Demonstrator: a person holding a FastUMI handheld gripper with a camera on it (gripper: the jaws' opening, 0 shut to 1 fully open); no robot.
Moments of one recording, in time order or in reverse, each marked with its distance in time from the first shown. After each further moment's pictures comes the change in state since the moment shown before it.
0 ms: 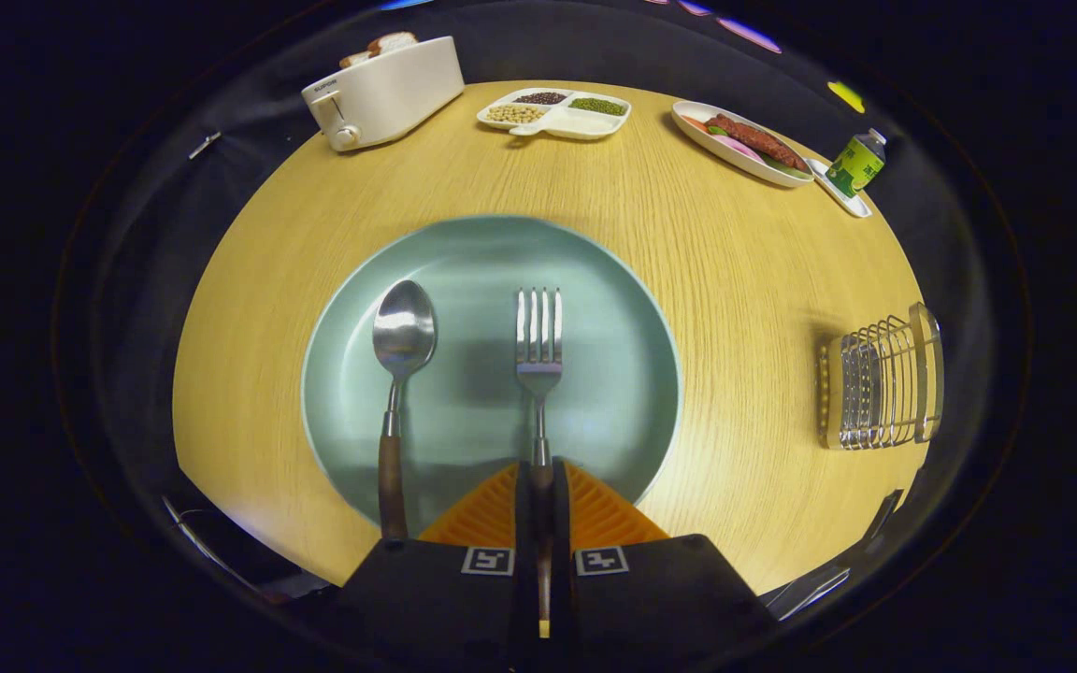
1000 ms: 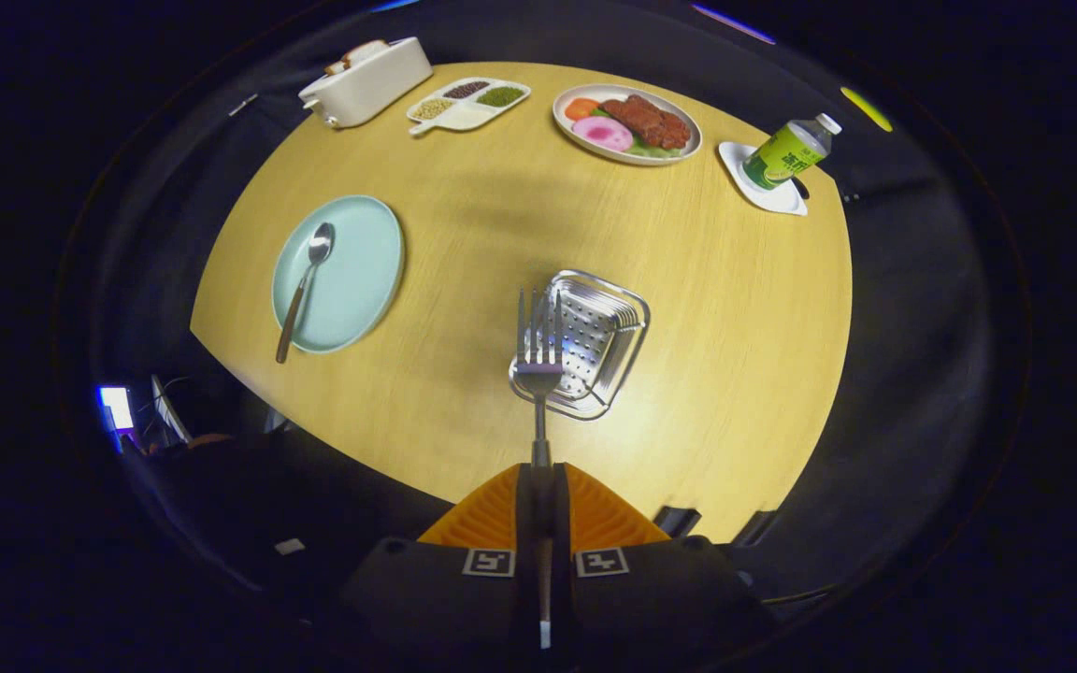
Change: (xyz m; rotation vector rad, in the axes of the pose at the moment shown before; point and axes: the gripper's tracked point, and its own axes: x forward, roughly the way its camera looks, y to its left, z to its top) arm -0.149 -0.262 -0.004 -0.254 0.310 0.033
